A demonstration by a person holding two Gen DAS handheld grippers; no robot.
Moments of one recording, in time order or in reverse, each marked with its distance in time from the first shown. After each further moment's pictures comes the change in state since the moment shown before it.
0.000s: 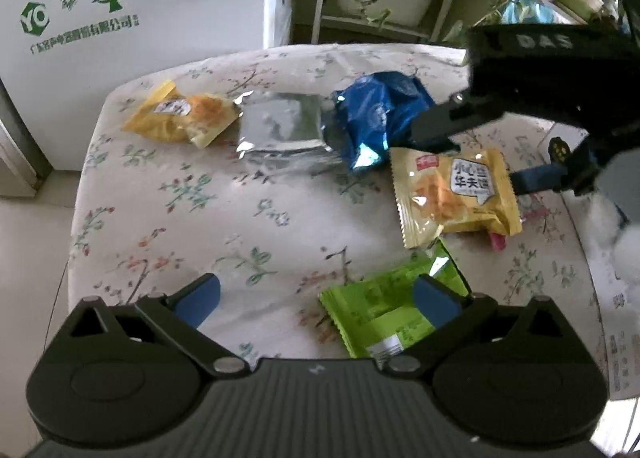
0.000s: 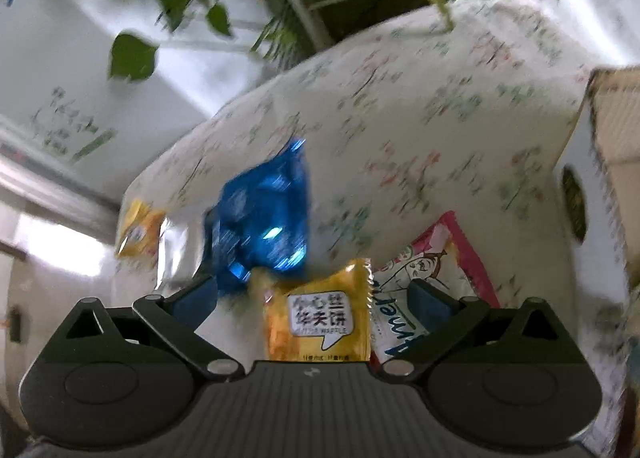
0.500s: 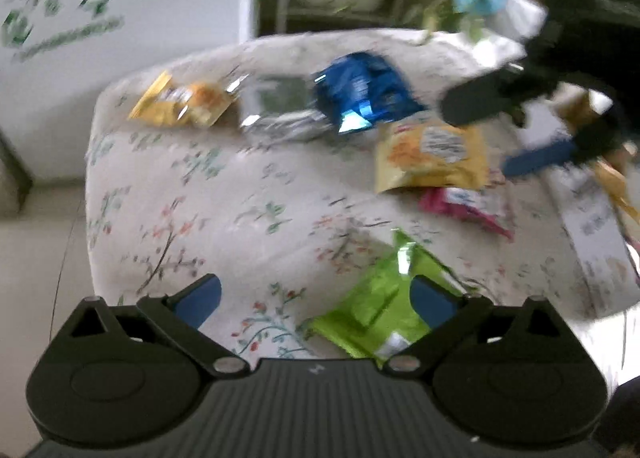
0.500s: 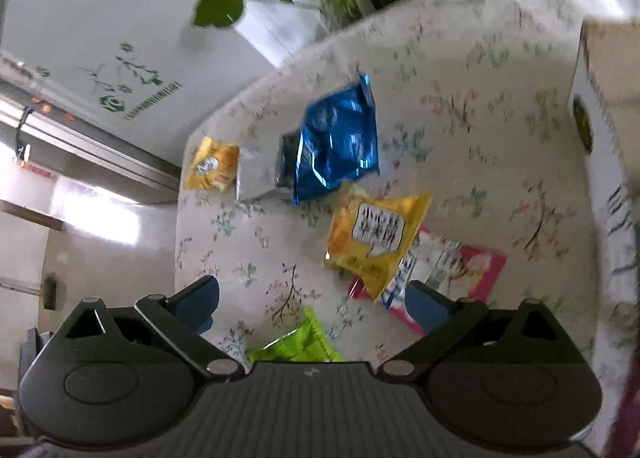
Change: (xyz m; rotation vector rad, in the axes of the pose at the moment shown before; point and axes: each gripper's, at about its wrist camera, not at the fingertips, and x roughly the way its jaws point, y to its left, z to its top) left arm -0.032 0.019 -0.024 0.145 -0.007 -0.108; right arm -0.044 0.028 -0.041 -0.041 0.054 0.101
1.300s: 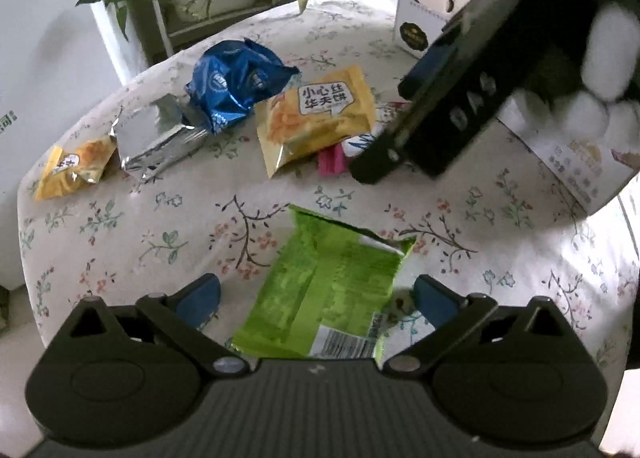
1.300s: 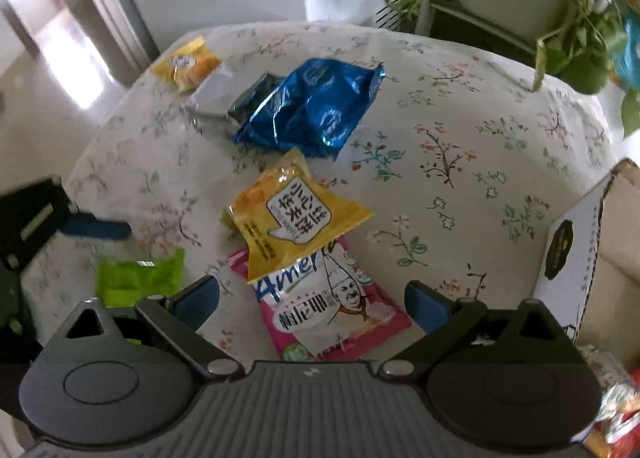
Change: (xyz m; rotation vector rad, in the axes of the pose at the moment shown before) left arm 0.022 -0.050 -0.013 0.348 0.028 -0.062; right arm 0.033 -0.016 -0.011 -0.576 0.069 -0.242
